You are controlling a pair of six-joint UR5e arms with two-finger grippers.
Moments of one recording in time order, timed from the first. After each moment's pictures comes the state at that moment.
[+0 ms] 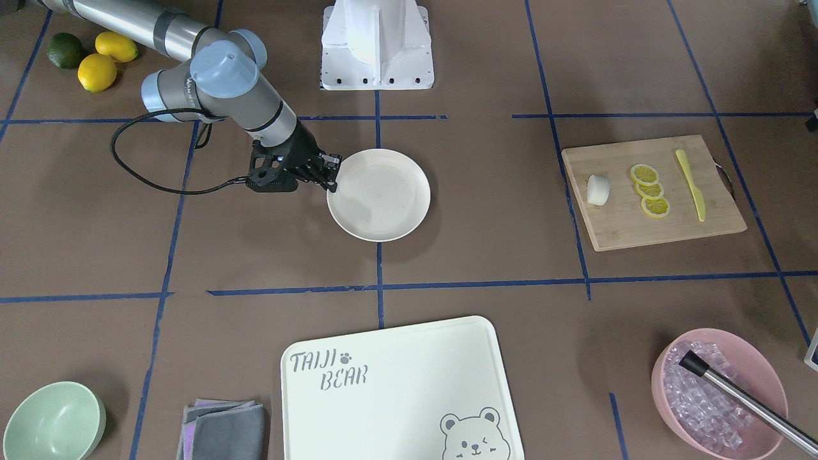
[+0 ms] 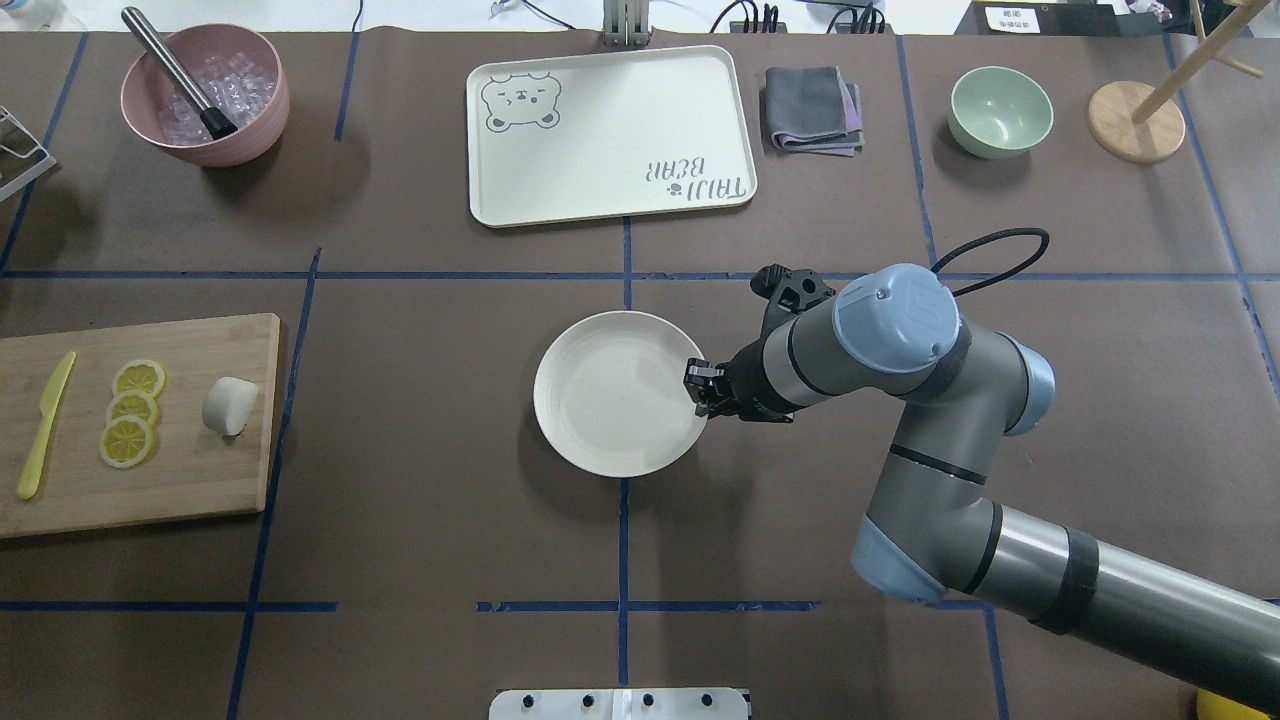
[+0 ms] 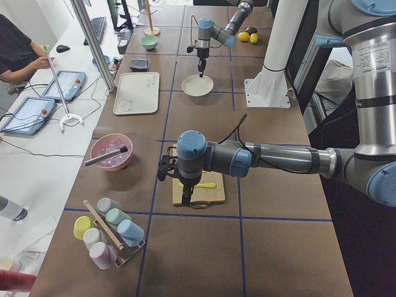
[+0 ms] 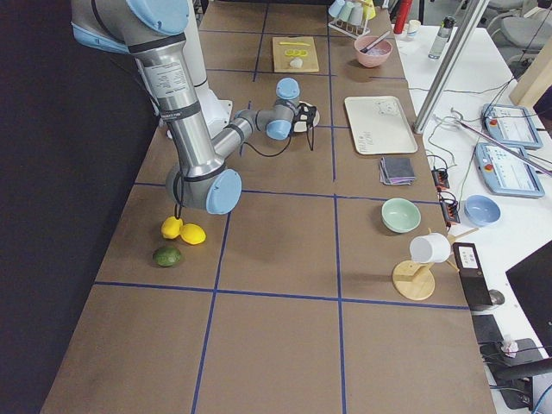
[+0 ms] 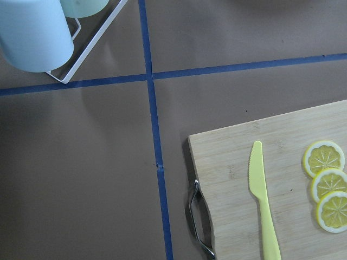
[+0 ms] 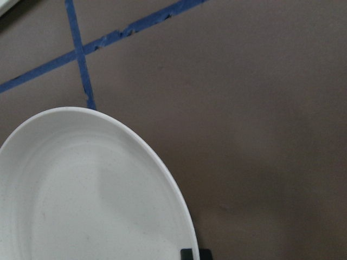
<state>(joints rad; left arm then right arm) -1.51 -1.36 -1.85 -1.68 -2.40 -0.06 0.51 -1.10 1.65 -1.01 1.96 1.58</state>
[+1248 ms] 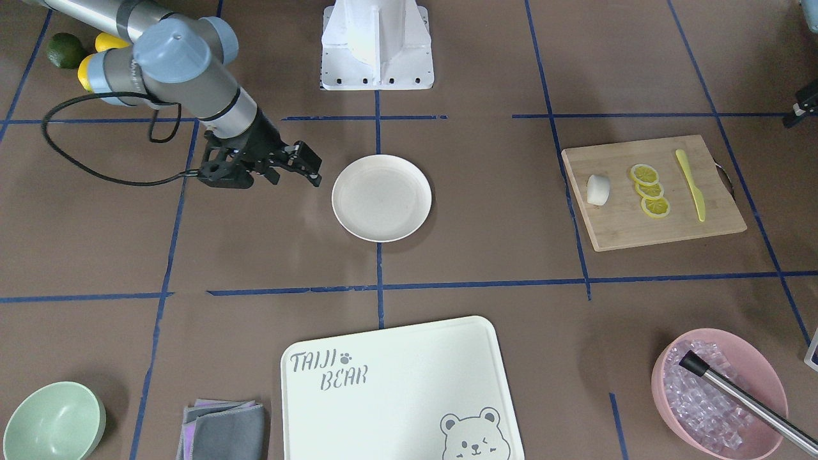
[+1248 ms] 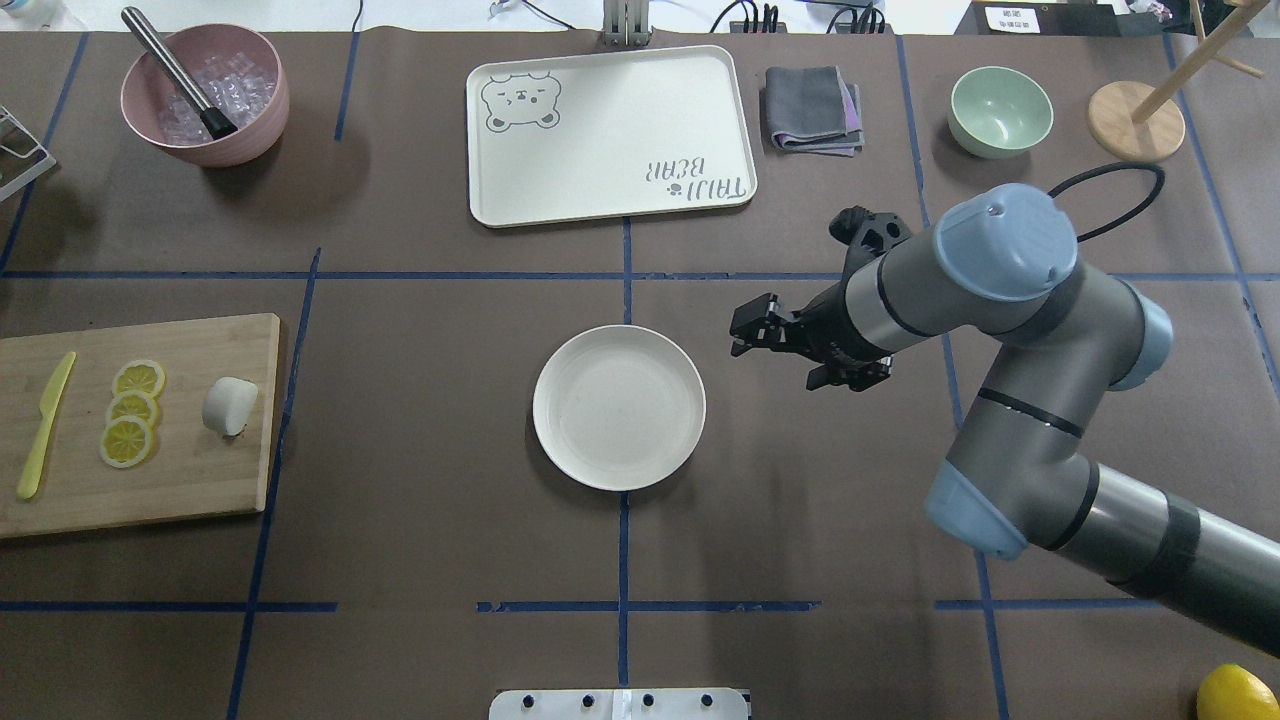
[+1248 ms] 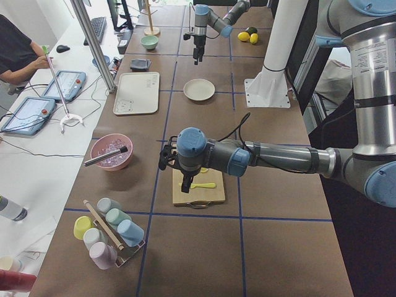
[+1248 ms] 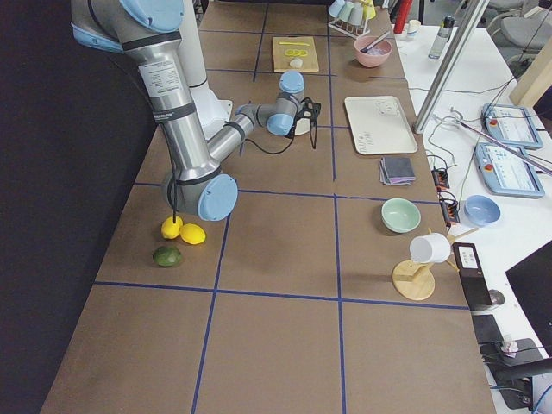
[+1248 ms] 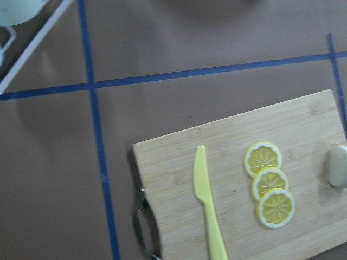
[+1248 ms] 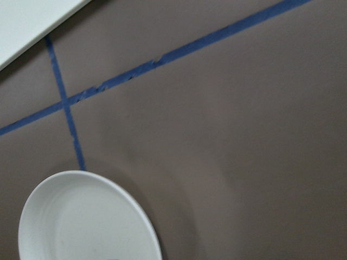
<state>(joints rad) -1.43 -1.38 -1.87 -1.77 -2.53 -0.12 0.68 -1.22 1.80 -1.12 2.10 1.55</state>
